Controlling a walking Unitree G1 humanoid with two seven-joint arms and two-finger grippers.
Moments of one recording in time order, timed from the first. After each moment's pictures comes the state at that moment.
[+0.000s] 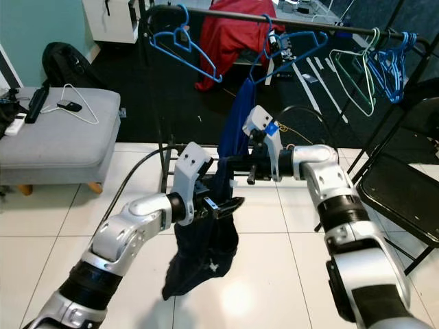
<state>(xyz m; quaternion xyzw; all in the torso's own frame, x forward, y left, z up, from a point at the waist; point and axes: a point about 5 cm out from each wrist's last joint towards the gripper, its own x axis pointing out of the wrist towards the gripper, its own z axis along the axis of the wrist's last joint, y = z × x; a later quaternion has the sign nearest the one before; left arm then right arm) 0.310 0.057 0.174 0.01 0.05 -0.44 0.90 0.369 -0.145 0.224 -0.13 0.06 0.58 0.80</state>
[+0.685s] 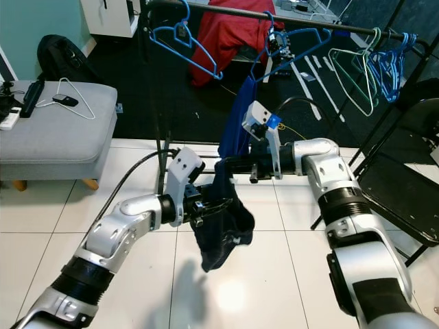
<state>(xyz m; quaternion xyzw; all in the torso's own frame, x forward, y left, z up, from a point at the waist) 0.318 0.076 0.161 0.04 0.07 -0.46 0.88 0.365 -0.145 0.229 -0.12 0.09 0.62 0.77</state>
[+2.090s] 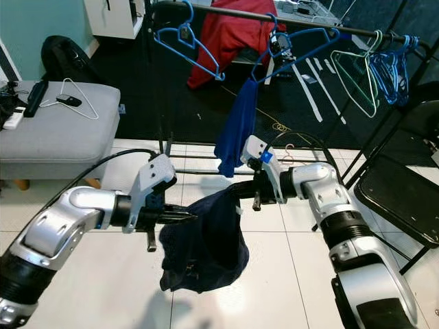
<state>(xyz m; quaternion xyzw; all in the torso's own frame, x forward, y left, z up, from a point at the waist) 0.285 0.119 0.190 0.13 0.12 -0.59 0.79 0.357 -0.148 0.186 -0.14 0.10 0.58 0.80</state>
